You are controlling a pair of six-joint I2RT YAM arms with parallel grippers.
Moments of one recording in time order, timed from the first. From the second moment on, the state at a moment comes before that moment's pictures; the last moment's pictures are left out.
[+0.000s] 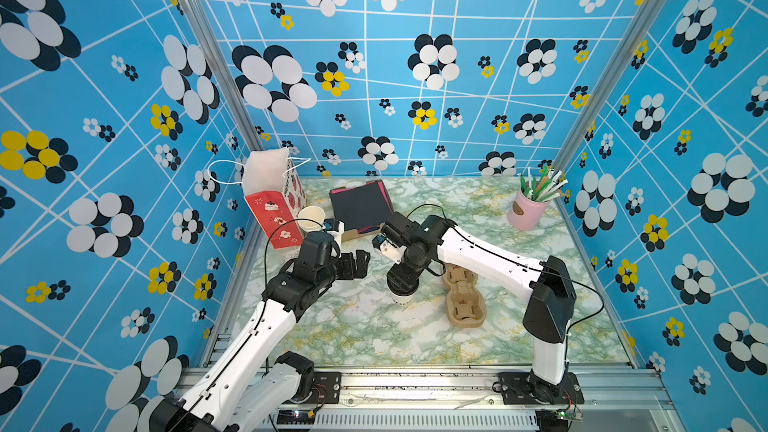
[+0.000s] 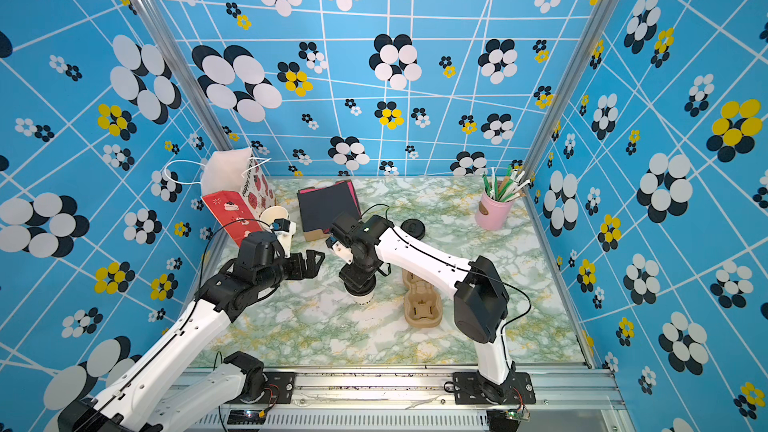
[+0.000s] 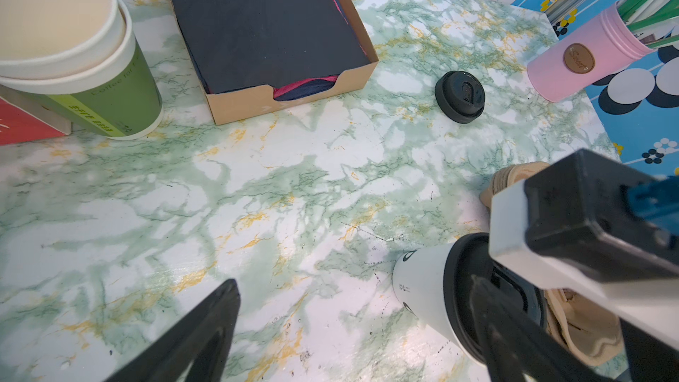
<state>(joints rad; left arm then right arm) -0.37 0.93 0.78 -0.51 0.10 -0.38 0.94 1.94 1.77 -1.14 -0.05 -0.04</state>
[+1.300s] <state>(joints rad) -0.37 0.93 0.76 -0.50 0.11 -0.40 0.95 1.90 1.64 -1.03 -0.03 -0.02</state>
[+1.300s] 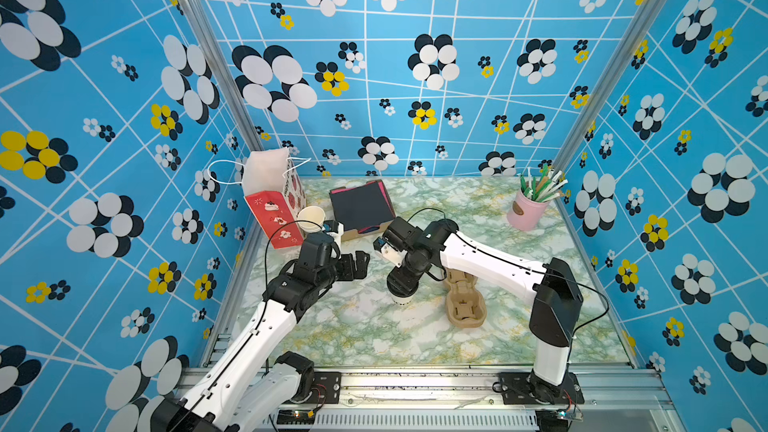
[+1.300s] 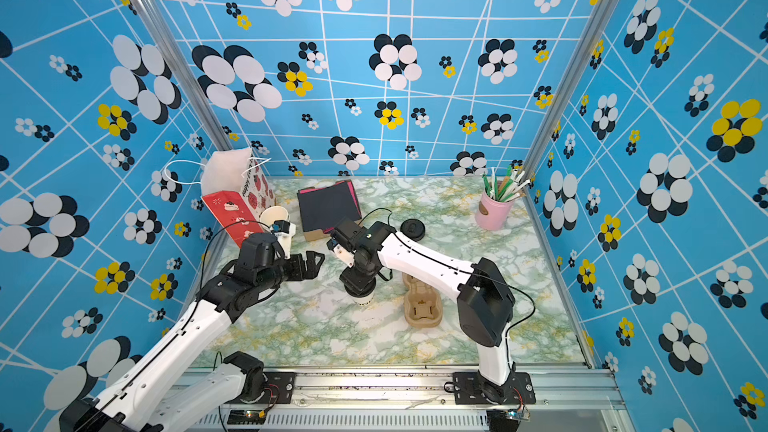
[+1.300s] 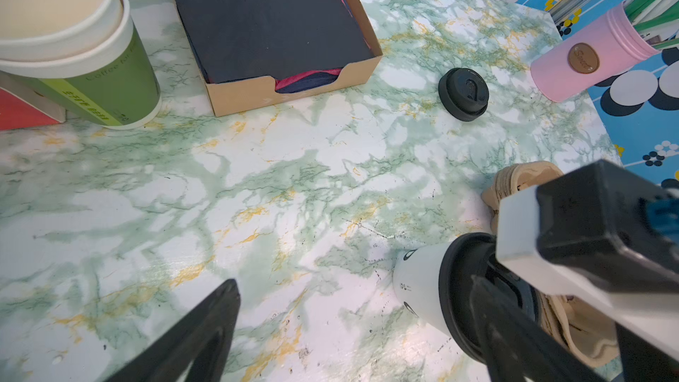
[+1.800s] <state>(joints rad) -0.36 0.93 0.76 -0.48 0.15 -0.41 0.97 1.84 1.53 -0.90 0.01 0.01</state>
